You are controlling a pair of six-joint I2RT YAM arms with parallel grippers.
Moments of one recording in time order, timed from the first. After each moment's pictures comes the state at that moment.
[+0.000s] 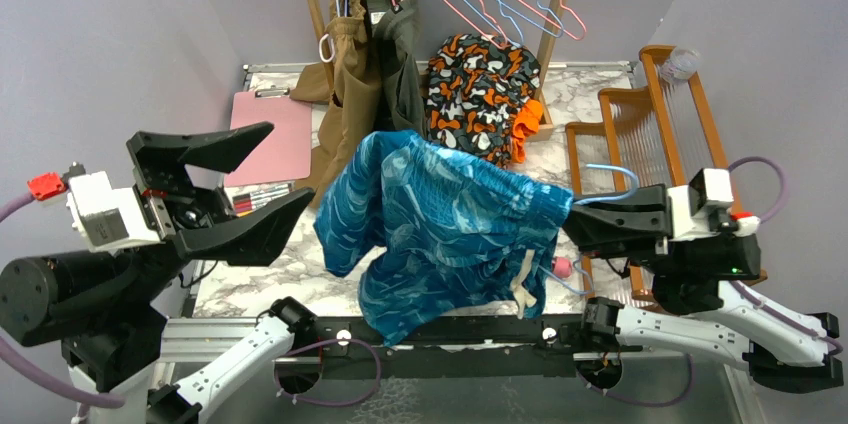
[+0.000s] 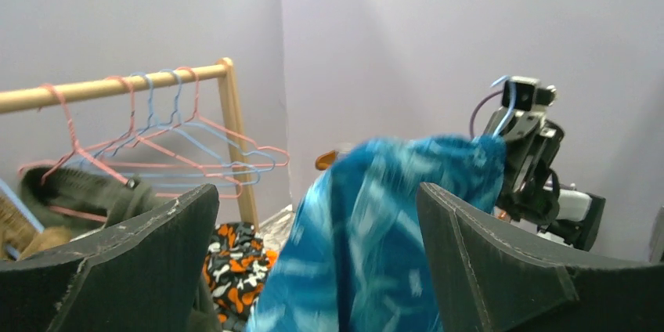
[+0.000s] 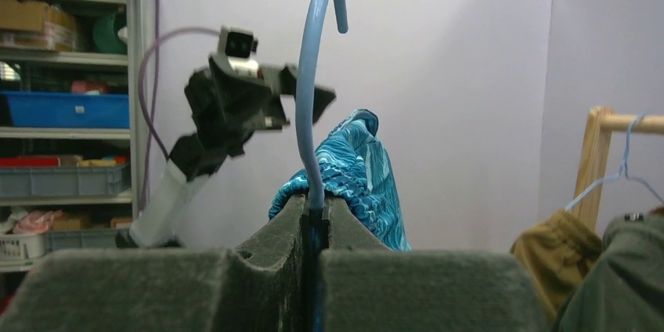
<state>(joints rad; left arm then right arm) -0.58 0.57 1.50 -0.36 0.32 -0.22 1.19 0.58 0.92 0.47 -0.17 0.08</state>
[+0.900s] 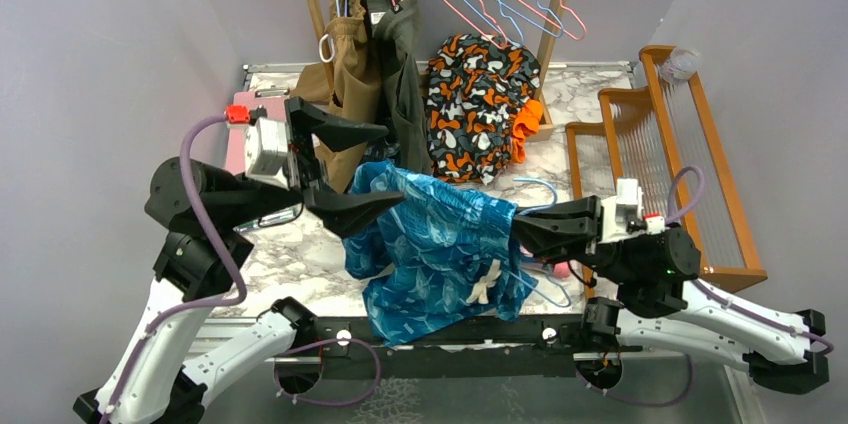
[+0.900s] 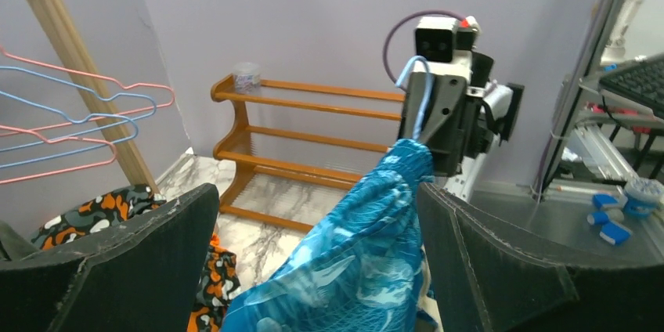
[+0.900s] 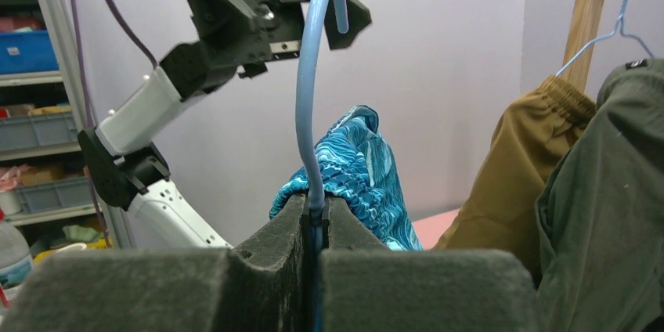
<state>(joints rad) -0.59 0.80 1.32 -0.12 0.69 -0.24 1.19 0.53 0.67 0.46 -0.07 0.08</state>
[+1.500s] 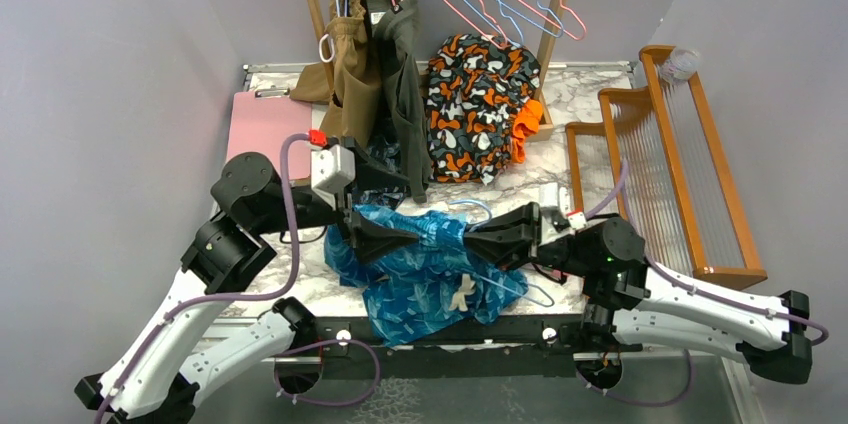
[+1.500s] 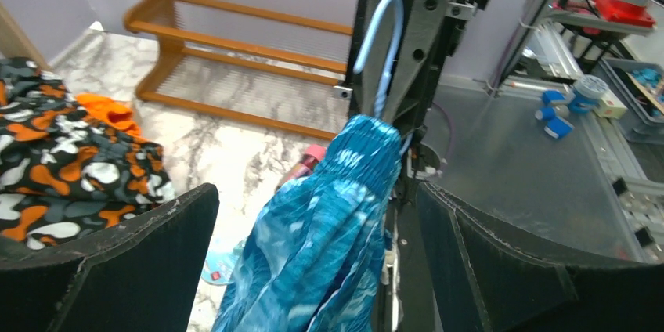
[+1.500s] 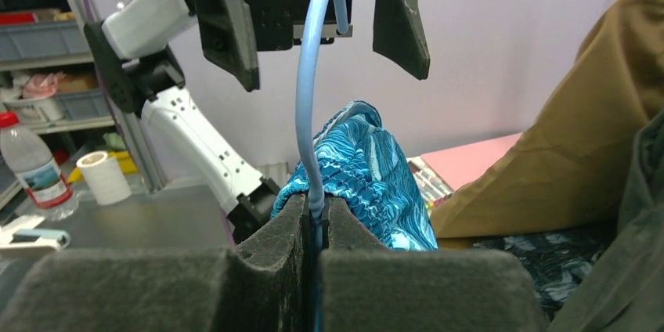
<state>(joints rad) -0.67 0.74 1.14 -0.35 0.76 -0.11 1.19 0.70 0.62 0.46 -0.18 0.09</state>
